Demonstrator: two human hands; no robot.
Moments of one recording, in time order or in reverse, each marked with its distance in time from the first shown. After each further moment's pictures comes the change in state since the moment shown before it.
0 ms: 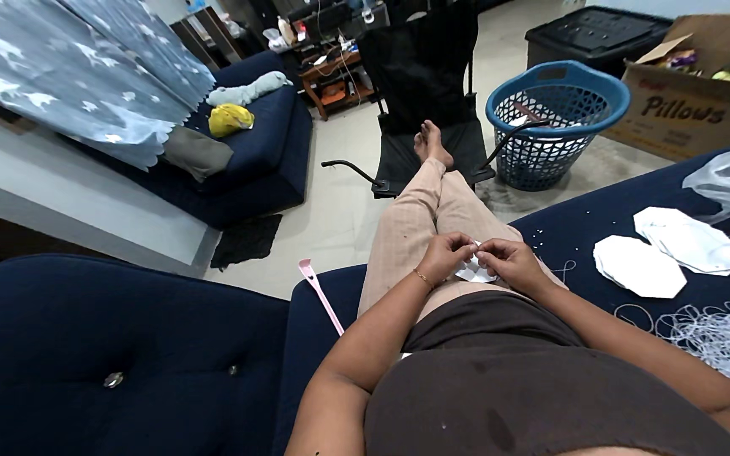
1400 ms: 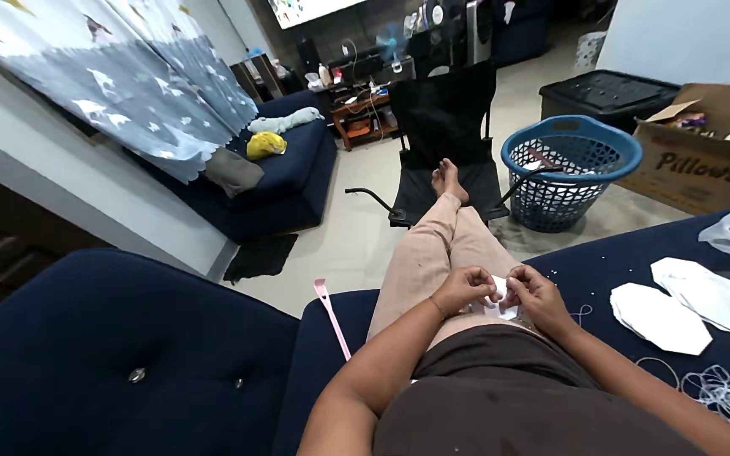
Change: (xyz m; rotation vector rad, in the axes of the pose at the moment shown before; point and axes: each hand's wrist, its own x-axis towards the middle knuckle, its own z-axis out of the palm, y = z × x) left_hand 0.002 -0.009 0.004 -0.141 -0.163 0.023; right_hand -0.003 0.012 -0.012 0.039 0.105 -0.055
